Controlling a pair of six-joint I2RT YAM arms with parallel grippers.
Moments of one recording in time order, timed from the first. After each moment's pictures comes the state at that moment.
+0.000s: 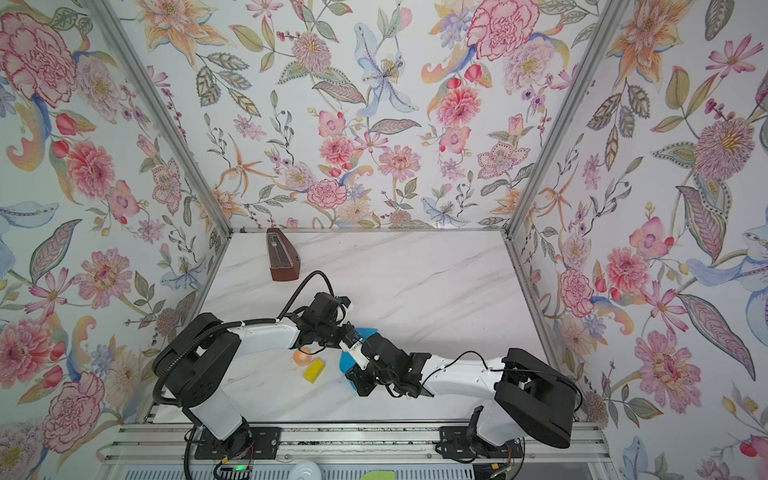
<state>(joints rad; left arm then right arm) -0.67 1.74 0.83 -0.09 0.36 -0.49 1.08 1.42 0.60 0.08 -0.21 0.37</state>
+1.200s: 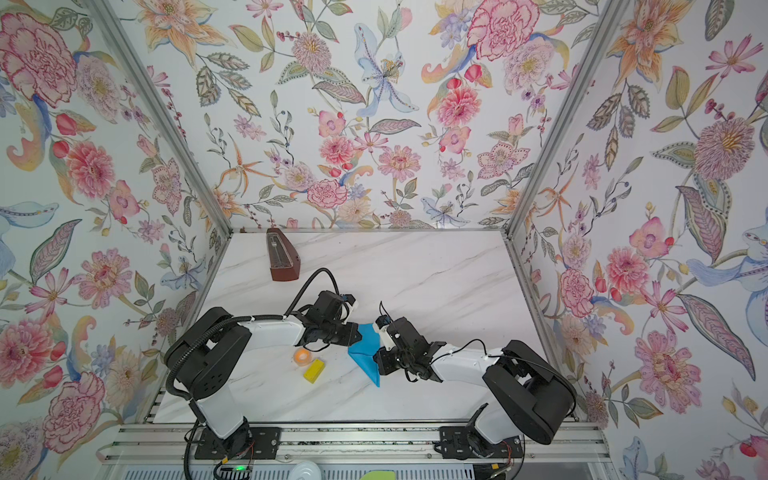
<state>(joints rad) -0.67 1.79 0.85 -0.03 0.37 -0.45 0.81 1.47 0.52 0.09 -0.25 0.41</state>
